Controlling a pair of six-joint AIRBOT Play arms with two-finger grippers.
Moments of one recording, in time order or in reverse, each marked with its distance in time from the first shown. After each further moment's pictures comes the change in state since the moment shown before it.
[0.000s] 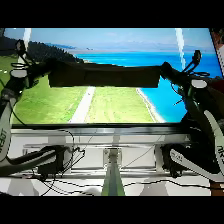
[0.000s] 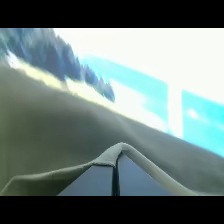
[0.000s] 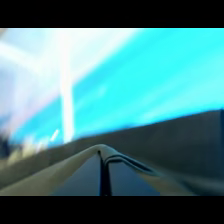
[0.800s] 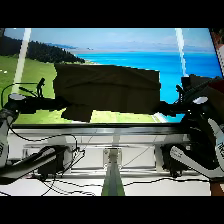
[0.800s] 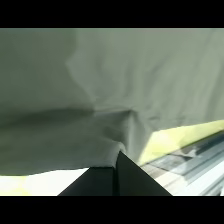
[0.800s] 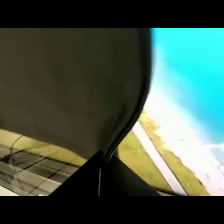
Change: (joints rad) left arm 0.271 0.151 -0.334 0.185 -0.838 0.000; right arm -0.346 0.011 -0.243 -0.511 0.808 0.052
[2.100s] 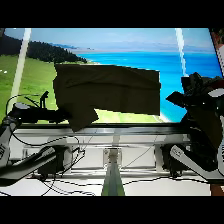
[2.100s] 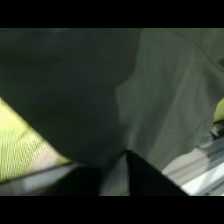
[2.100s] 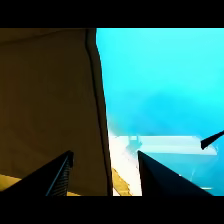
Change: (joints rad) left arm 0.034 0.018 -0.173 0.163 0.050 -0.038; right arm -0.105 0.039 0.169 -0.181 -0.022 0.034
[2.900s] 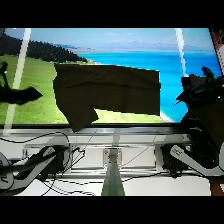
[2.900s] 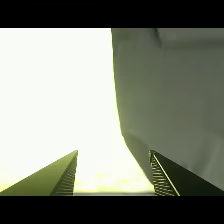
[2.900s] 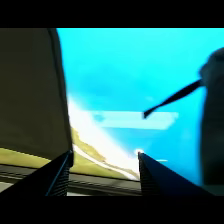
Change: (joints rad) left arm 0.132 0.175 0.391 0.312 -0.073 -0.173; right arm -0.070 -0.026 0.175 -0.168 0.211 0.007
